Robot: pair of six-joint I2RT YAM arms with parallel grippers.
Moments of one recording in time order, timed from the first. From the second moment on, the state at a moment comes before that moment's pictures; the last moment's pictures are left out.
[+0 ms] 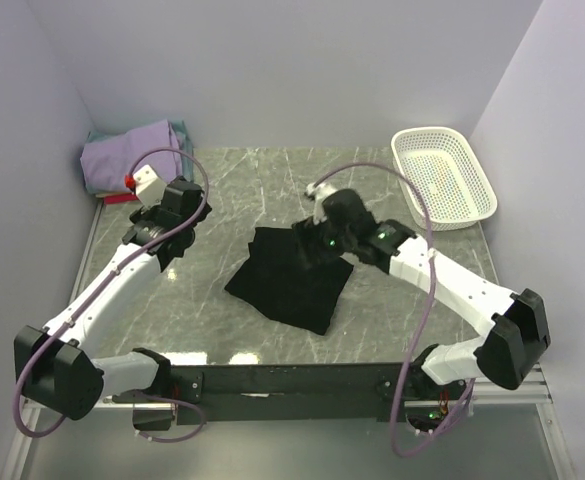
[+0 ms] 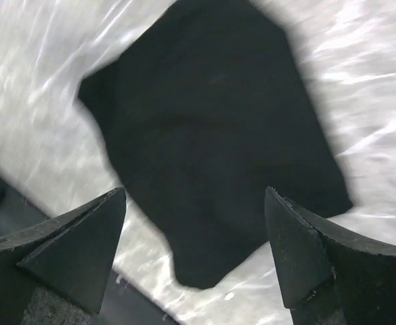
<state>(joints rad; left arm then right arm) -0.39 1.20 1.03 -0.50 -0.68 -0.88 0.68 1.36 1.16 -0.53 -0.07 0.24</state>
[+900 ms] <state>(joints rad) -0.35 1.21 1.03 -0.55 -0.67 -0.93 1.15 1.87 1.39 -0.52 0.17 0.12</state>
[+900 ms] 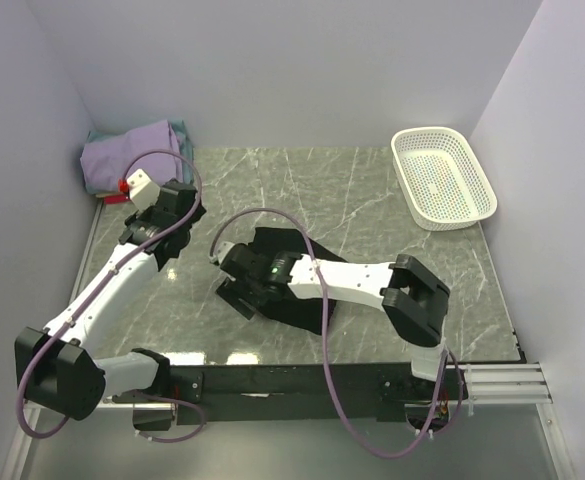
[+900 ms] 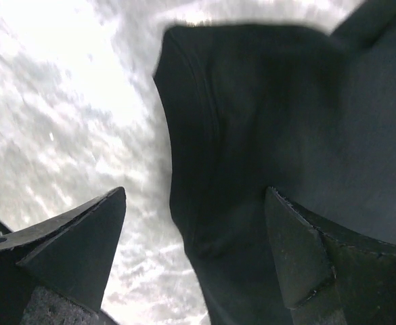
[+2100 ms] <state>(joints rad) -0.31 1.15 0.99 -0.52 -0.62 -0.90 1.17 1.70 1.85 -0.64 0.58 -0.01</state>
